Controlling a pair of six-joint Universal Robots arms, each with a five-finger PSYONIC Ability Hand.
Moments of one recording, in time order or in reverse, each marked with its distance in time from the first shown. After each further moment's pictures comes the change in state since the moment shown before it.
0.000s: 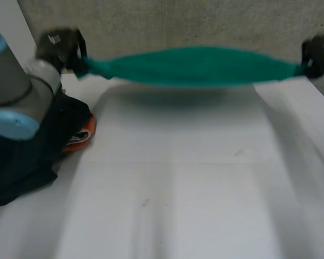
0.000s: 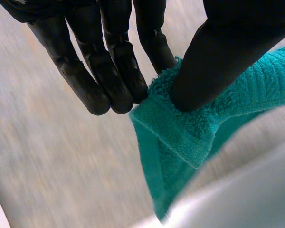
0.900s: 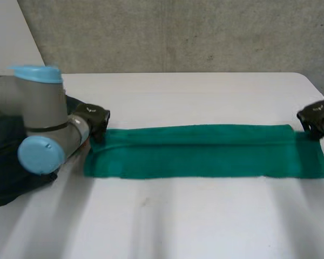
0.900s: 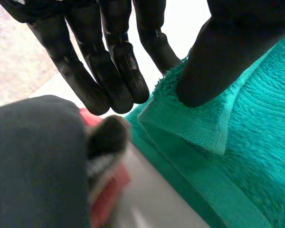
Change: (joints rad) left arm -0.111 -0.139 -0.057 -0.384 -0.110 0.331; right arm -0.101 0.095 0.160 0.258 -0.002 -0.393; left_hand 0.000 0.000 0.000 0.000 0.004; right_hand 0.000 0.000 0.000 0.000 0.000
